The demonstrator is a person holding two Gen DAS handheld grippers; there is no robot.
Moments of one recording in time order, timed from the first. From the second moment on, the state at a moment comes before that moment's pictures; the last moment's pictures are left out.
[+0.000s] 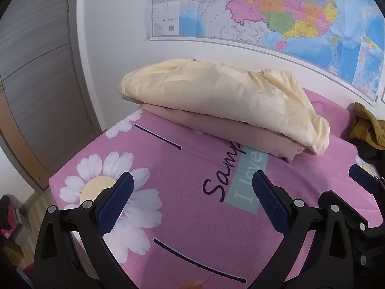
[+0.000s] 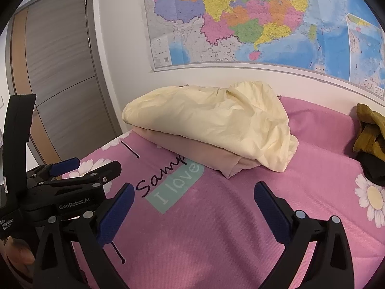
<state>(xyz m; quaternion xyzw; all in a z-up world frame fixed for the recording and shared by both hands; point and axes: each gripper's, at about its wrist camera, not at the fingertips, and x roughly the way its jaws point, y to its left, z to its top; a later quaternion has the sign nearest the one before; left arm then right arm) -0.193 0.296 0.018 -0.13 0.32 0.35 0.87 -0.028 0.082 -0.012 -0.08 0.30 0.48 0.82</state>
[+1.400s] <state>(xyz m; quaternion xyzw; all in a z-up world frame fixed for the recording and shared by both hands) -0.197 0.287 0.021 -0.12 0.31 0.35 0.87 -0.031 0.076 -0.010 -0.07 0.31 0.48 0.82</state>
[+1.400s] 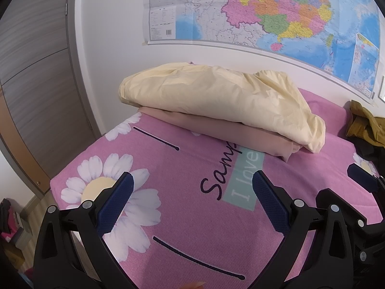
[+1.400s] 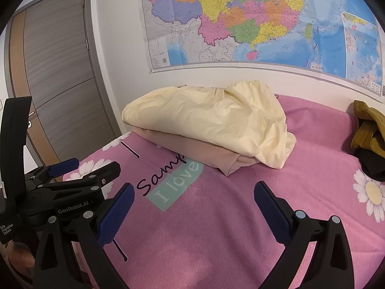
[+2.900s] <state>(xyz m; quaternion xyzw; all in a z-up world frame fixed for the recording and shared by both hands) -0.193 0.289 0.017 -0.12 0.32 0.34 0.88 -0.032 0.082 -0.013 -0.07 0.32 0.47 0.82</state>
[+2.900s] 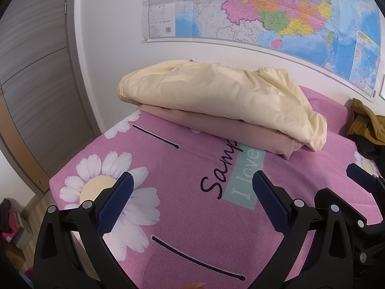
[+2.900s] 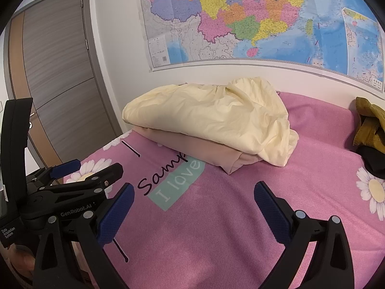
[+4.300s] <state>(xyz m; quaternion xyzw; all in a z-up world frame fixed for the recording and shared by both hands) -0.197 0.289 0.021 -0.12 0.31 0.35 0.87 -0.031 0.080 -0.010 -0.07 0.31 0.47 0.82</state>
